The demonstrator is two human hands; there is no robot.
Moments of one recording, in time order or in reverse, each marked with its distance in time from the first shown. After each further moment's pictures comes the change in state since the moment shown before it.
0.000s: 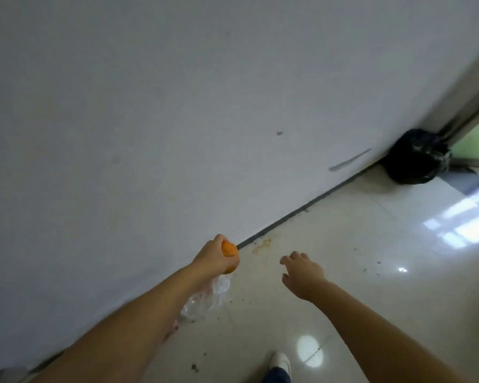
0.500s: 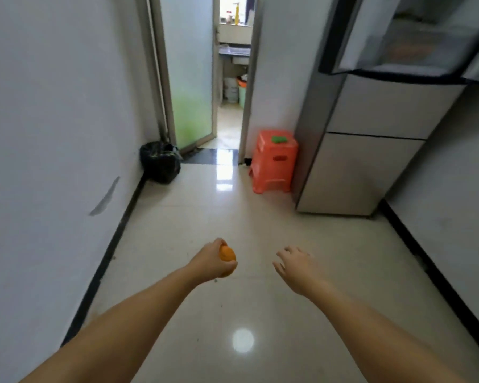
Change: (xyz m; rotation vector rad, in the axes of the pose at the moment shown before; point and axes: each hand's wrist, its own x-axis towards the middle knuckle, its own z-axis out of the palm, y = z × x) left_hand -0.219 0.264 0.328 0.530 -0.579 0.882; right_hand -0.449 0.217 0.107 0.306 0.369 0.953
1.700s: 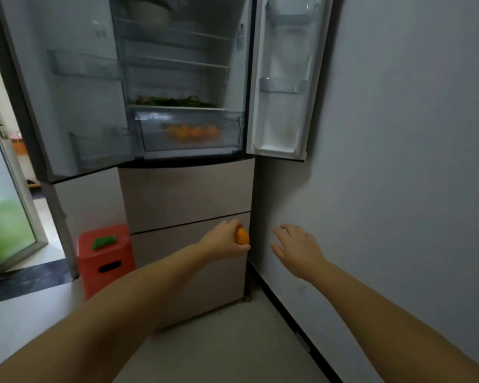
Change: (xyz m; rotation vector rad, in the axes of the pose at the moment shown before) left_hand 0.410 0.735 0.278 0.297 -0.041 0.700; right_hand 0.097 0.750 -0.231 -0.064 0.424 0.386
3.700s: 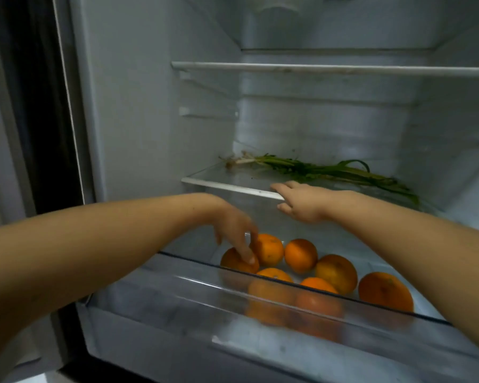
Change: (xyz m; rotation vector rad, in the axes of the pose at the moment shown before) left_hand 0.593 -0.343 -0.357 0.329 -0.356 -0.660; right_hand 0.942 -0.165 0.002 -0.036 -0.097 -0.858
